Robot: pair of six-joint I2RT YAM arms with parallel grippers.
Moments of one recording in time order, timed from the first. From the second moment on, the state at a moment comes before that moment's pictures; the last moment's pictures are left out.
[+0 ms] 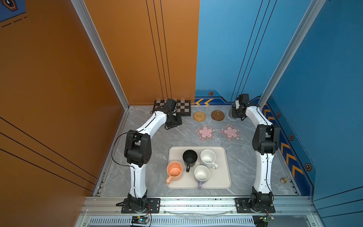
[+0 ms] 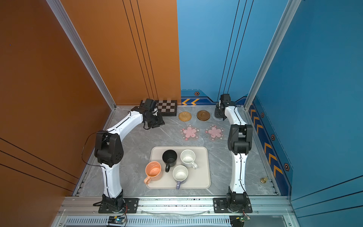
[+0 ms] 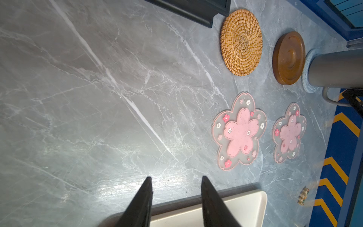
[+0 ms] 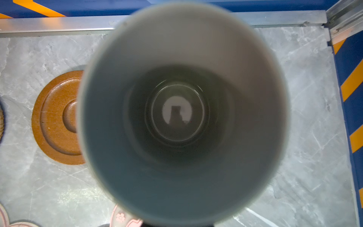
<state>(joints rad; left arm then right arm) -0.32 2.05 1.79 -0.82 0.21 -0.59 -0.02 2.32 2.06 -0.73 0.04 0.01</state>
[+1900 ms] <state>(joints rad) -0.40 1.64 1.43 -0.83 0.18 -0.51 0.14 1.68 1.57 -0.77 0.09 0.05</state>
